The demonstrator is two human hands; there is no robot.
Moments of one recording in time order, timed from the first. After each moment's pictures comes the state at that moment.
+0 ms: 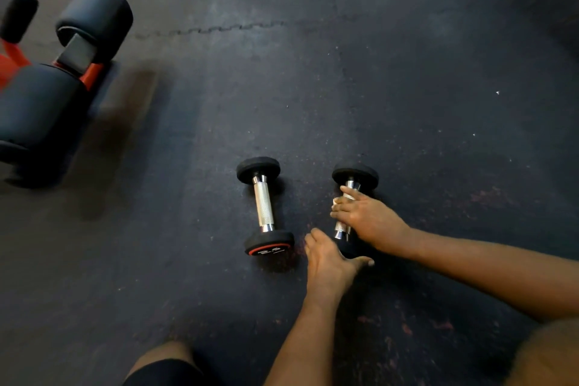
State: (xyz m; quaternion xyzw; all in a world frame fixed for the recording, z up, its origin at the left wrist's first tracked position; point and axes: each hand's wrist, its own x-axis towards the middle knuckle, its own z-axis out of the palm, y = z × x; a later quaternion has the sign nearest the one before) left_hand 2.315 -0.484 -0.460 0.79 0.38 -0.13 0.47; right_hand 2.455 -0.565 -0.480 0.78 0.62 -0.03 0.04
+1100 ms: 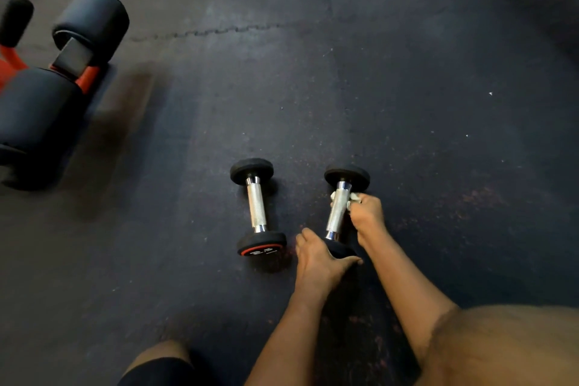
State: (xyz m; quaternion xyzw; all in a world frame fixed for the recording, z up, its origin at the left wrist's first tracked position) left_hand 2.318 -0.478 -0.466 0.81 0.37 -0.13 0.44; right_hand 2.453 -0.536 -0.525 0.74 -0.15 -0.25 -0.60
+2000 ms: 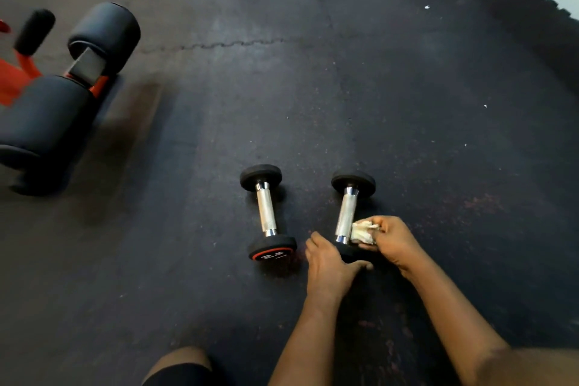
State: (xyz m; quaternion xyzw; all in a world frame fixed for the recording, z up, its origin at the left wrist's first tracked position) left_hand 2.311 -0.478 -0.463 0.81 0.35 -0.12 0.45; right_hand 2.417 -0.590 -0.479 0.78 -0.03 -0.32 -0.54
